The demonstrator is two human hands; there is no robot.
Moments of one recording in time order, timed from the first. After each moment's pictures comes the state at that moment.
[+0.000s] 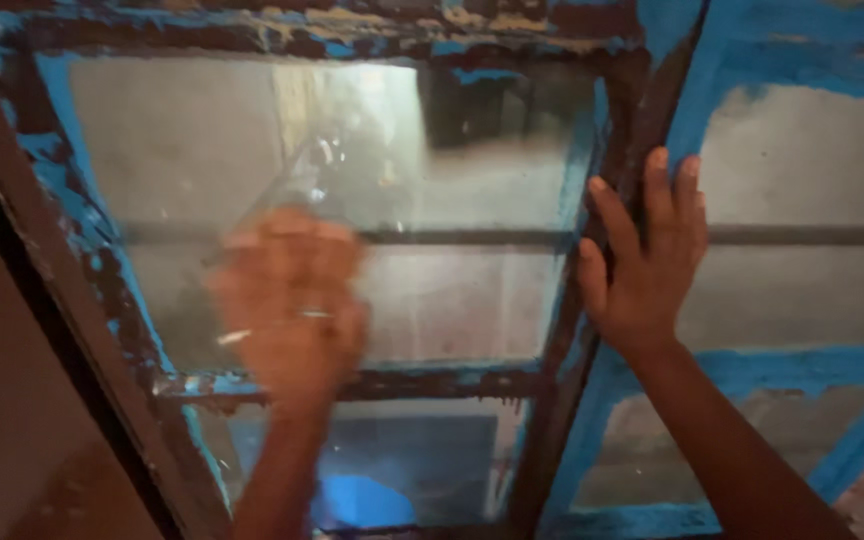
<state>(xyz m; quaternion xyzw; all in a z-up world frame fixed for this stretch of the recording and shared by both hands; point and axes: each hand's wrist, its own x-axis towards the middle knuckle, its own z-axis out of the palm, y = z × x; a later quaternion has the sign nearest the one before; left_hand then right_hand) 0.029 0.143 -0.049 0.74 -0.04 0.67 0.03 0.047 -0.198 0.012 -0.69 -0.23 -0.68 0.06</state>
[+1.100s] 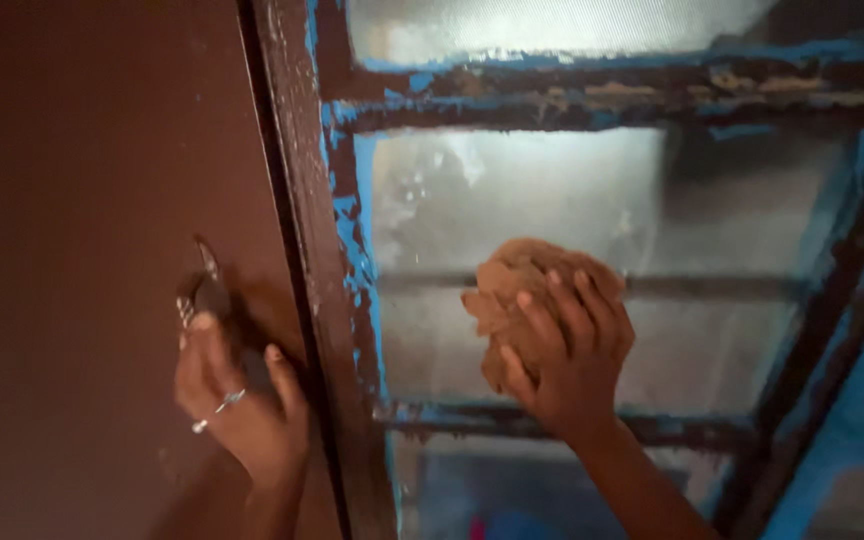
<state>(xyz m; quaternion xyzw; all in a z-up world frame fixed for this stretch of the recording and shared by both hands) -0.057 0.355 -0.044 0.67 0.11 0.73 0.05 0.024 0.068 -0.028 -0.66 -0.30 -0.68 0.12</state>
